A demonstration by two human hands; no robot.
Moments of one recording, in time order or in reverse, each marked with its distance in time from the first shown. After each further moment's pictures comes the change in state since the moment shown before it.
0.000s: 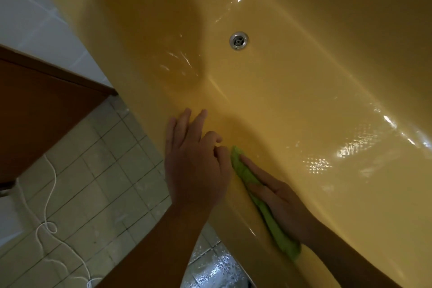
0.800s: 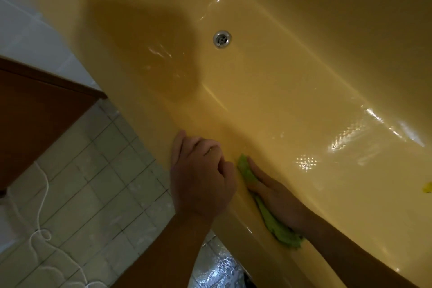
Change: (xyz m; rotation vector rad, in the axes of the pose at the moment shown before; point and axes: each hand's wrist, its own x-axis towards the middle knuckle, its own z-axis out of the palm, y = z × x) left_hand -0.043 0.029 0.010 -0.047 0.027 0.104; right_hand -0.020 0.044 -0.014 -0.081 0.012 0.247
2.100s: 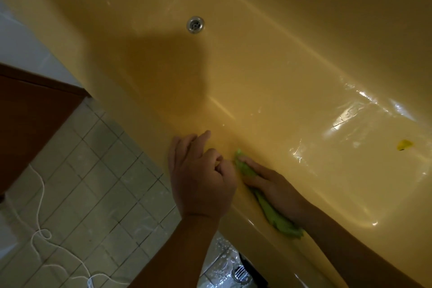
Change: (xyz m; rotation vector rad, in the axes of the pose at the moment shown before) left_hand -0.079 0.067 0.023 -0.005 0.042 -0.069; right_hand -0.063 0.071 -0.012 0.093 0.047 -0.061
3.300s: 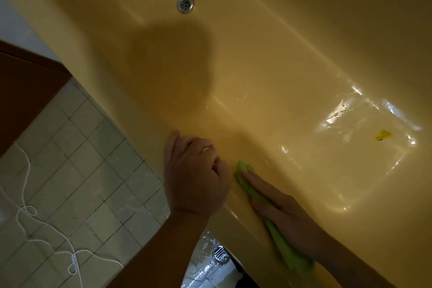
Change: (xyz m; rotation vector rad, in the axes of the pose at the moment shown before) left_hand -0.045 0.036 0.005 0.062 -0.103 0.088; right_hand -0.097 0.050 -0.030 0.003 -0.068 -0.127
